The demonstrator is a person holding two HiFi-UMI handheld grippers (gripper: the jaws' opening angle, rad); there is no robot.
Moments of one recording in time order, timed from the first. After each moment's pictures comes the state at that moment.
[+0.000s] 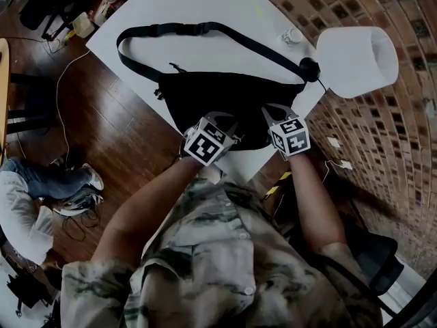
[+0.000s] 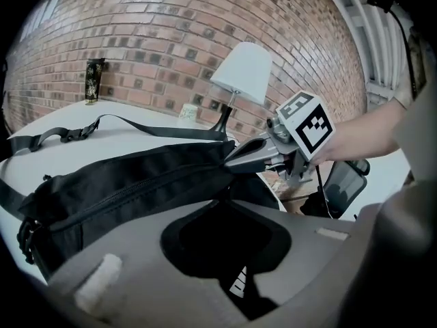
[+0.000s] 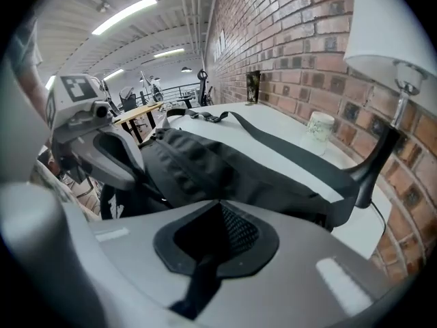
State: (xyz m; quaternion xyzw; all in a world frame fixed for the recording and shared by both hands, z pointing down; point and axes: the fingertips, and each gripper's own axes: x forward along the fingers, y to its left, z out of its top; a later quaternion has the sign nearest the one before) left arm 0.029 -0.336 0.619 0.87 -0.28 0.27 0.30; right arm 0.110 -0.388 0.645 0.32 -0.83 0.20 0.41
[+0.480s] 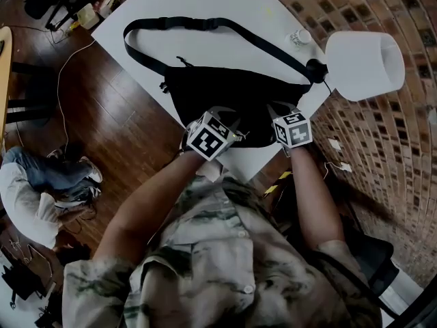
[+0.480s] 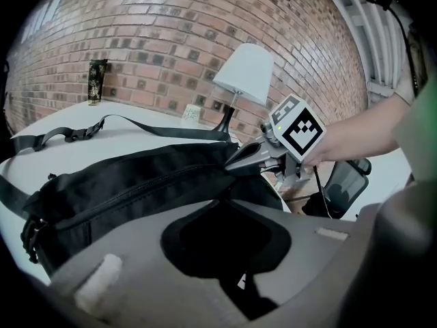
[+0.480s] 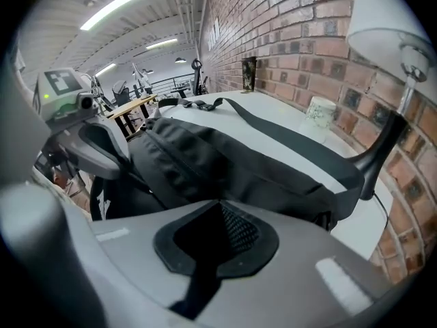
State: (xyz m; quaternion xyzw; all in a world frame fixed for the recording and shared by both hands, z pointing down) left arm 0.020 -0.340 0.620 0.87 -0.28 0.26 0.30; right arm 0.114 -0.396 0.663 0.32 -0.81 0.22 0.44
